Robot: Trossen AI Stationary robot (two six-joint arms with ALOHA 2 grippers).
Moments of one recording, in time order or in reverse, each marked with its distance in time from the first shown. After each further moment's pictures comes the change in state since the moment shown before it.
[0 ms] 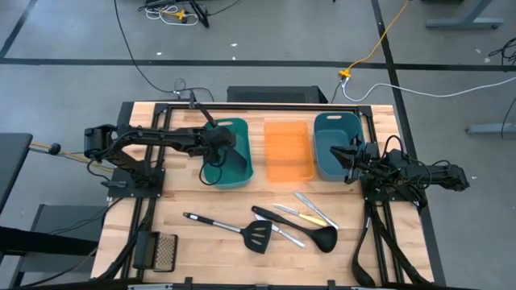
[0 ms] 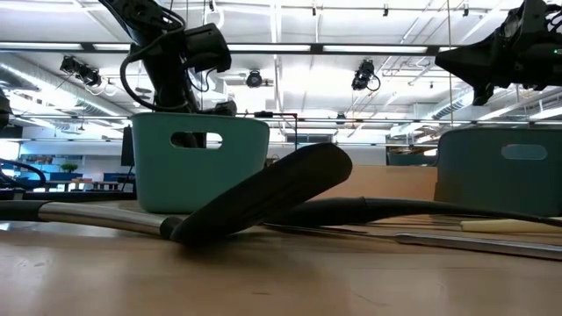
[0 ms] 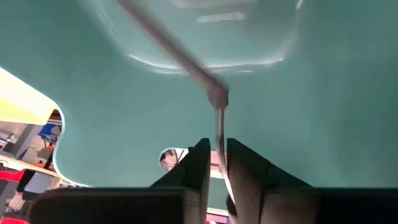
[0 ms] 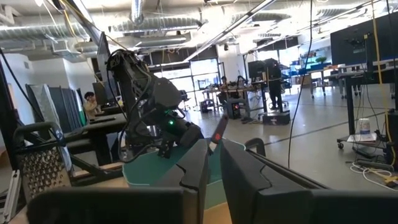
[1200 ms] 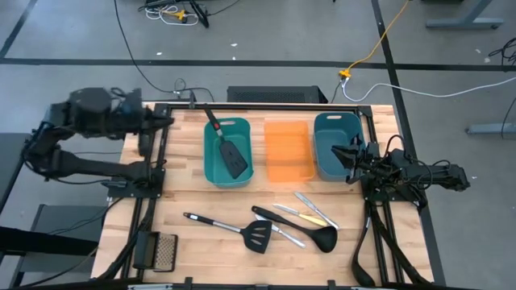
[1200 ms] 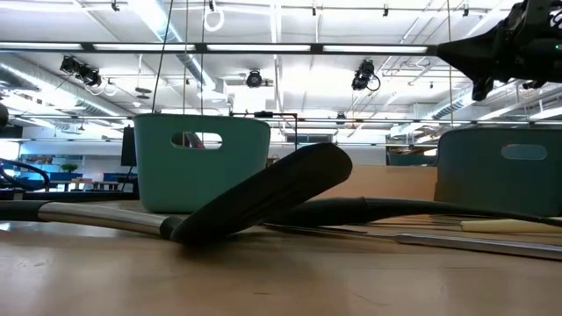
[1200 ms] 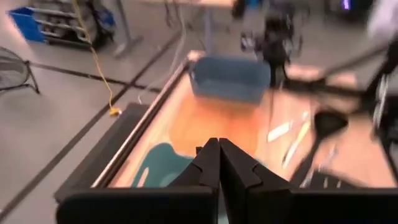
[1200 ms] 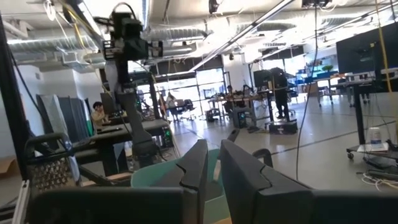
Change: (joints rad) left arm -0.071 -0.701 0.598 -0.593 0.490 -2.095; right arm 0.000 0.010 0.000 0.060 -0.027 0.000
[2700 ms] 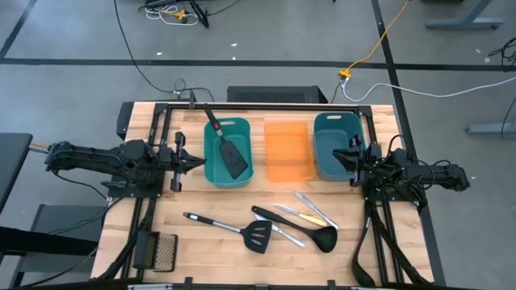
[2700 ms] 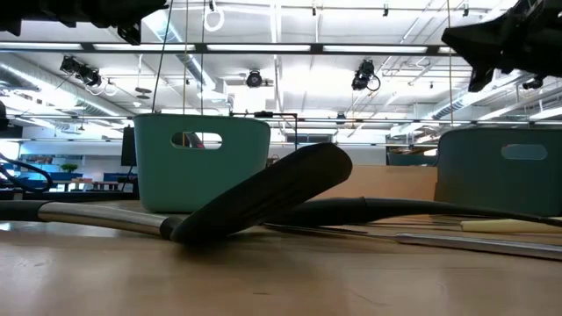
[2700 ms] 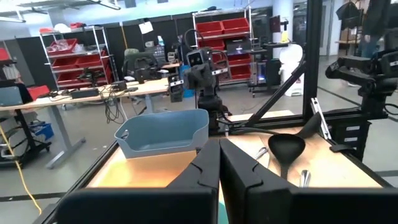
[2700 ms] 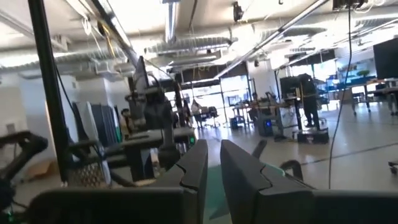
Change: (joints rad) left arm -0.287 -0.335 -1.078 1.156 0.007 0.188; right arm 0.000 0.009 0.023 0.032 -0.111 0.029
